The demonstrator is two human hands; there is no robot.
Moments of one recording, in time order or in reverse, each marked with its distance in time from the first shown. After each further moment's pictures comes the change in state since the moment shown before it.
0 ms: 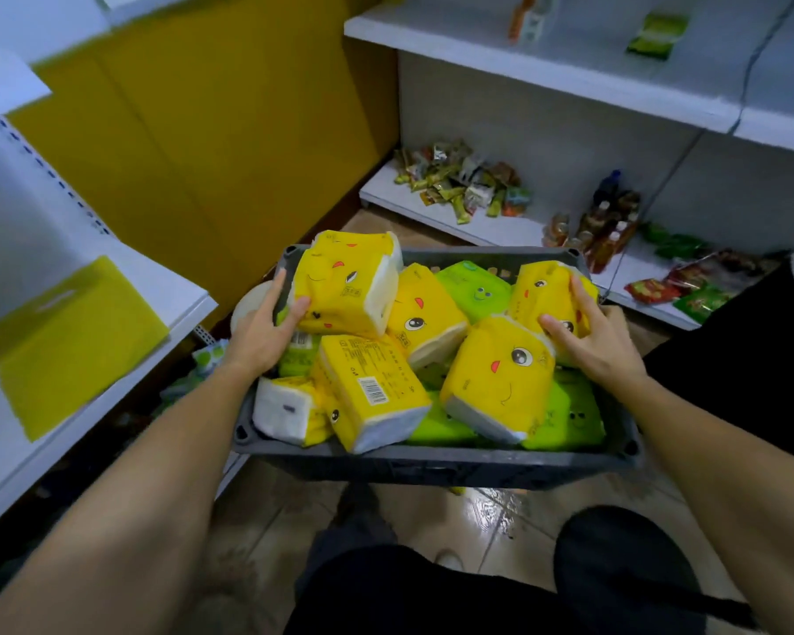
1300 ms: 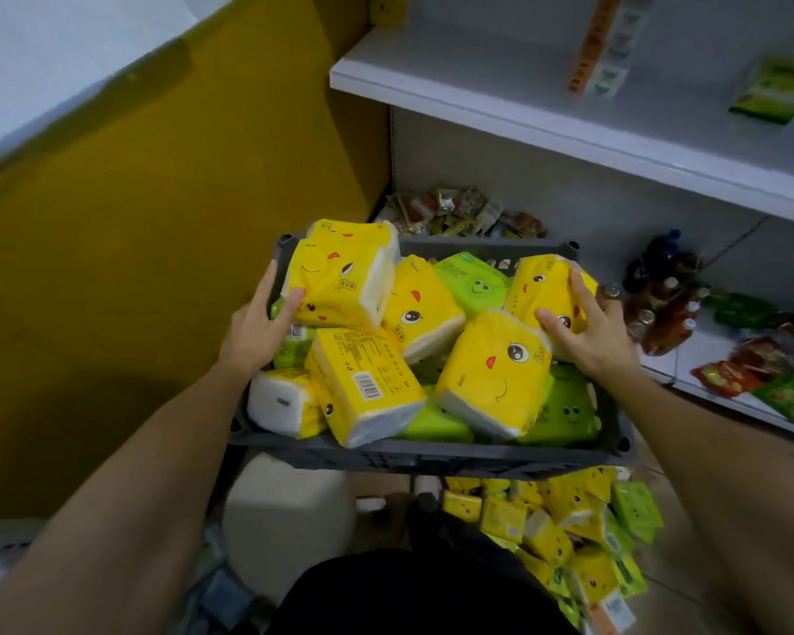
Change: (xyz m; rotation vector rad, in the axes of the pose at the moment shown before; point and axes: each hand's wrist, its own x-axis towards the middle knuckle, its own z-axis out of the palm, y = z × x) left_hand 0.565 0.041 -0.120 0.035 -0.056 0.032; right_hand 0.462 -0.272 0.063 -0.041 0.083 0.122
